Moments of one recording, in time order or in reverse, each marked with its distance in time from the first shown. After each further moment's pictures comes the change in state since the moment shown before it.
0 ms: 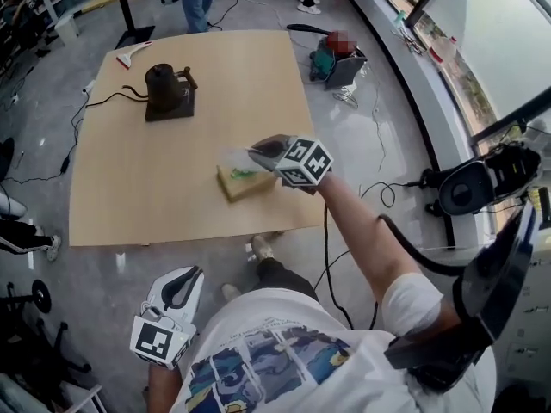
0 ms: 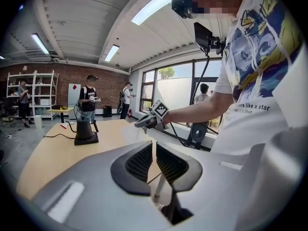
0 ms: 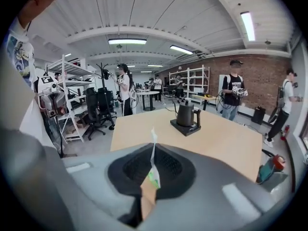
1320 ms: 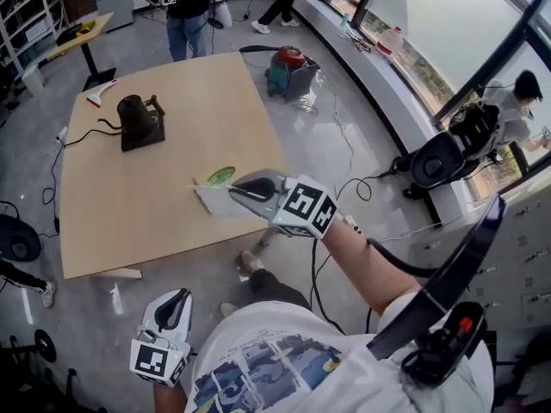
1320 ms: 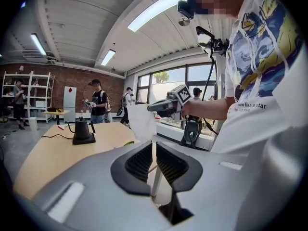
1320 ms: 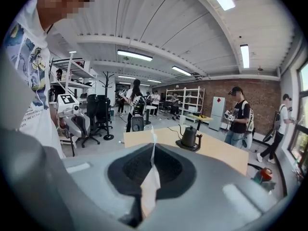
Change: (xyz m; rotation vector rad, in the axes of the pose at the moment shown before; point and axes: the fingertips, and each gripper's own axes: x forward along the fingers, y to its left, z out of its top) left arm -0.064 -0.029 -0.024 0.017 -0.053 -0.053; right arm -0.110 0.163 0.068 -0.098 -0.181 -0.130
